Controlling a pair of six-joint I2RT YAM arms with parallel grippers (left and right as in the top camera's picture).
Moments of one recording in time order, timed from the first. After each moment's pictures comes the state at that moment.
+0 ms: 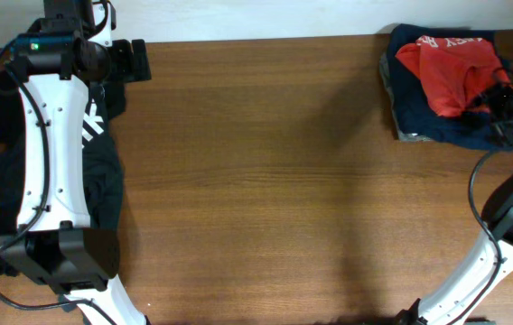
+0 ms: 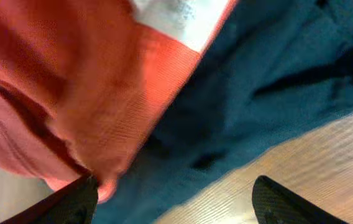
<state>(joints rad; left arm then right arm) 0.03 1.97 2.21 -1.20 0.03 -0.07 -0.60 2.29 2.07 -1.14 -0.34 0.42</state>
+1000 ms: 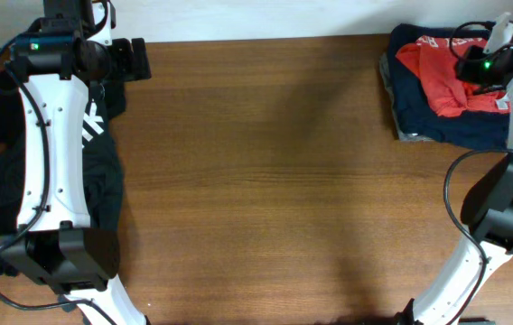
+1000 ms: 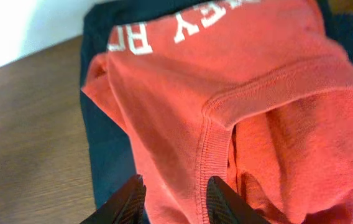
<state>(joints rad) 0.03 1.97 2.21 -1.19 0.03 -0.07 -0.41 2.23 2.08 -0.82 -0.25 -0.01</state>
